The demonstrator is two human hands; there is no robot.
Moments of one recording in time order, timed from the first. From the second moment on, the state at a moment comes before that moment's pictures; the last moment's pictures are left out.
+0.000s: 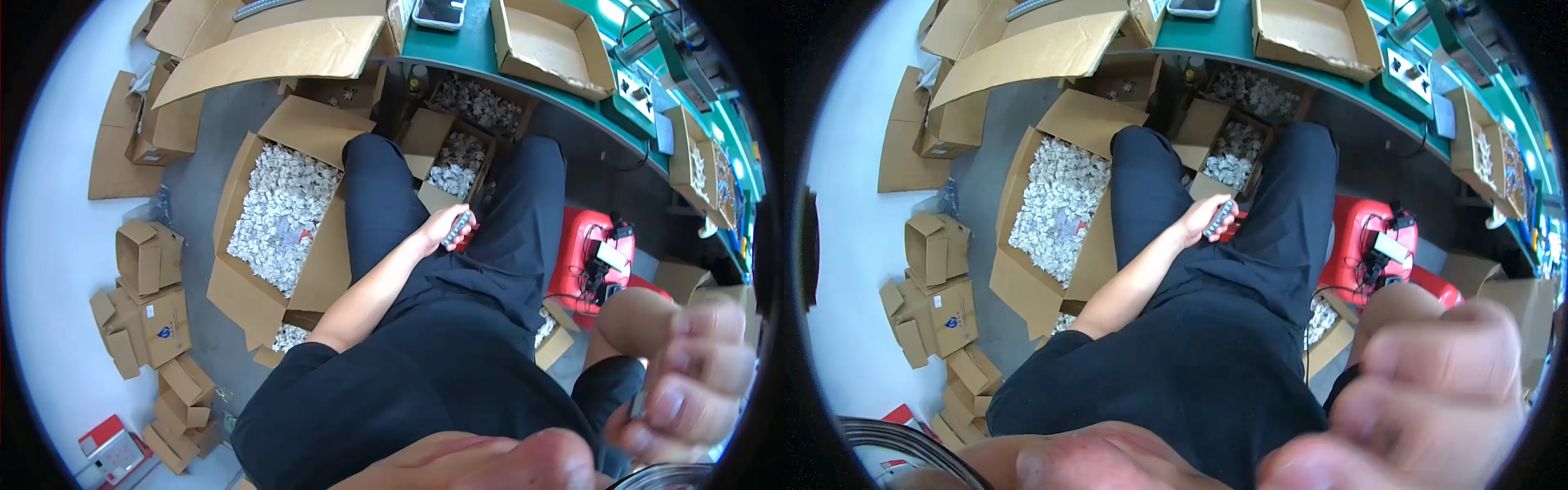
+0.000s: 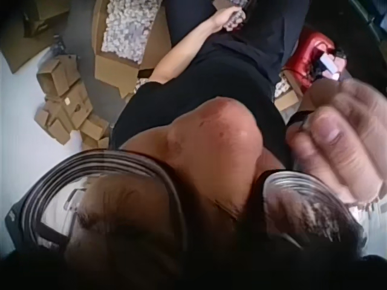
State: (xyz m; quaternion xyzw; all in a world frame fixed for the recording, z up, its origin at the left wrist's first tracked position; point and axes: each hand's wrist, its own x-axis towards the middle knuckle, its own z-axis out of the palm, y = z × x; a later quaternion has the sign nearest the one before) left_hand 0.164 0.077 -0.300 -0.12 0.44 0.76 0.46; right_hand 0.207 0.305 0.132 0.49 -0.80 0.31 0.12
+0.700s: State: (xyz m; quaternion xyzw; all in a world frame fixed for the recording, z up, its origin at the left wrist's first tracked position) left_hand 0.150 0.098 -0.269 -0.04 0.30 0.81 0.50; right_hand 0.099 0.346 -0.121 0.07 -0.79 0.60 0.09
